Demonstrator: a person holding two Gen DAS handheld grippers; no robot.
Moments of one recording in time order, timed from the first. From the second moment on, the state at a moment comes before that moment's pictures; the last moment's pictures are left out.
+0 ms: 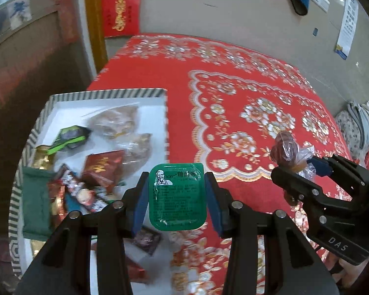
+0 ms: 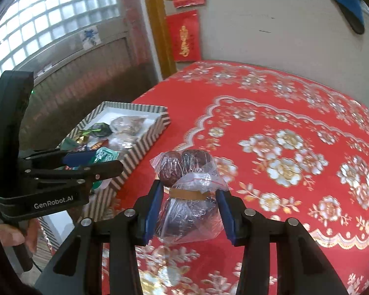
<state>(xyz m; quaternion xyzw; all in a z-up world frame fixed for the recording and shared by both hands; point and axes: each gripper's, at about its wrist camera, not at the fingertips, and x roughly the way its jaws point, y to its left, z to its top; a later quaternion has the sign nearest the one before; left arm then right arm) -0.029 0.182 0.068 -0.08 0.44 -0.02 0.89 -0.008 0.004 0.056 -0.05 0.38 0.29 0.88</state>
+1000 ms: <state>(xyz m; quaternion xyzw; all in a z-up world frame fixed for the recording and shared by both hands) -0.080 0.289 0.055 -0.12 0.43 0.05 0.89 -0.017 0.150 0.055 -0.12 0.39 0.37 0.83</state>
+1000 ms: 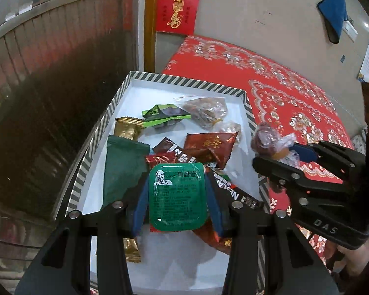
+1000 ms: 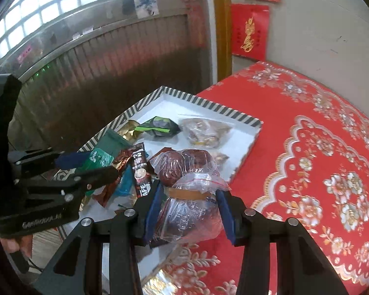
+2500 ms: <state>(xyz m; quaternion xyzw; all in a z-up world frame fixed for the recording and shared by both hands) -0.133 0.278 0.045 -0.12 0.32 0.22 0.92 -0.071 0.113 0.049 -0.07 0.31 0.30 0.90</state>
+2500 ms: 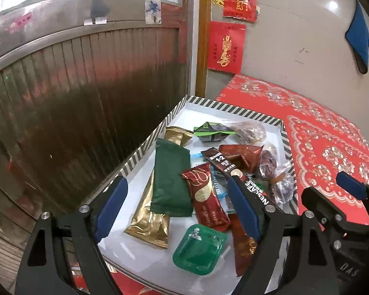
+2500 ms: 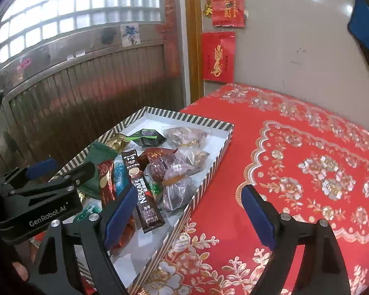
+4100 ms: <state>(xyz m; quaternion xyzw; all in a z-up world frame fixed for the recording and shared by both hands) -0.143 0.278 0.046 -0.09 0.31 0.20 0.92 -0.070 0.125 0.031 -0.09 0.33 0.31 0.89</state>
